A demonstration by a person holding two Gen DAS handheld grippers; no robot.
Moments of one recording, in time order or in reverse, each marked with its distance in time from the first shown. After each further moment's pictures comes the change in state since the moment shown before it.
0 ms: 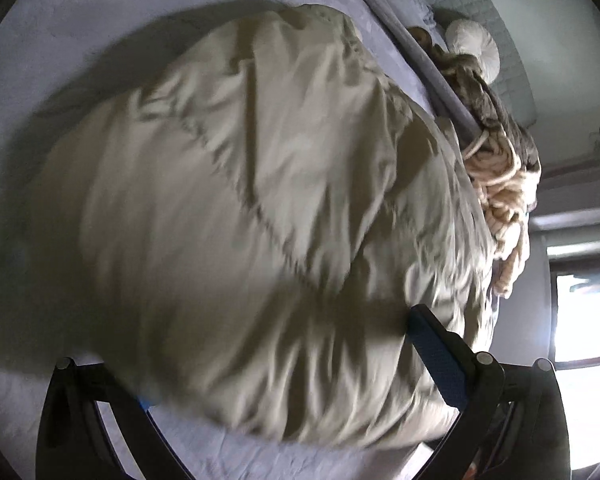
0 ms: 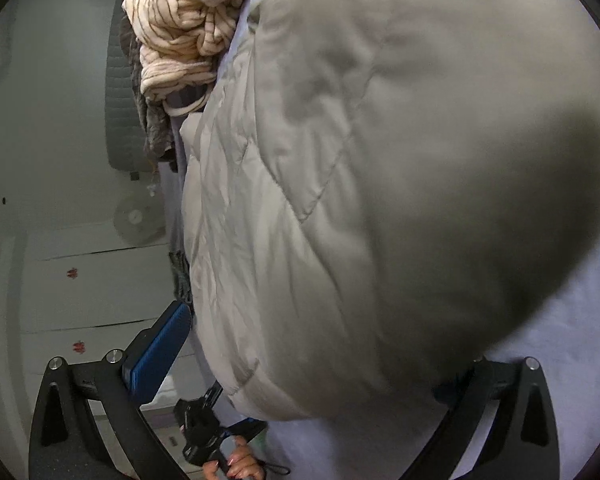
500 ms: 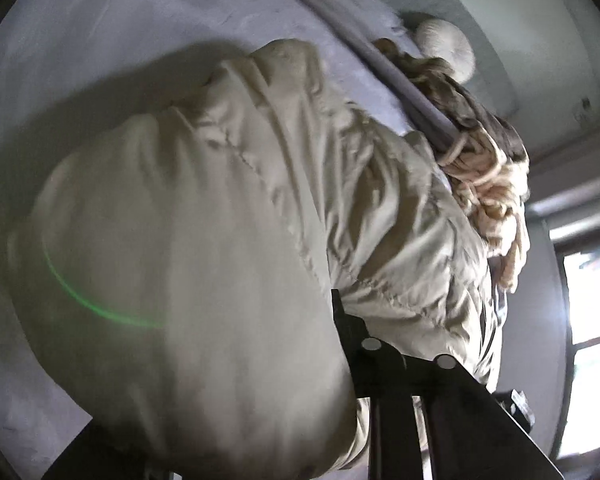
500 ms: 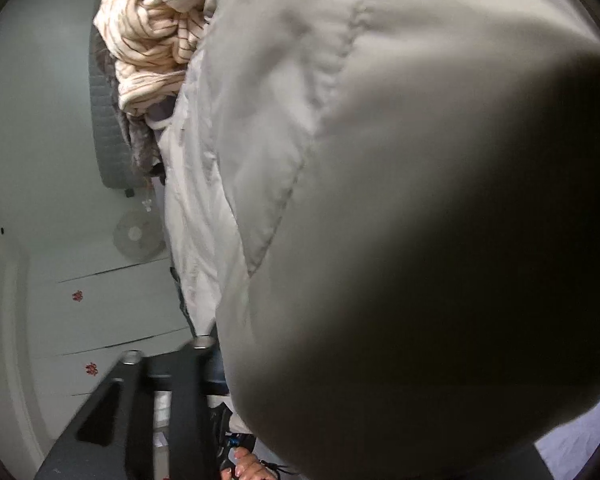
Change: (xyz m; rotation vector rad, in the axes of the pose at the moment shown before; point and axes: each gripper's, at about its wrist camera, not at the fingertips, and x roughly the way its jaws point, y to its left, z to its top) left arm -0.017 -0.035 0.008 0.169 -0.095 0.025; right arm 0.009 -0.001 0.003 0.091 -0.015 -0.004
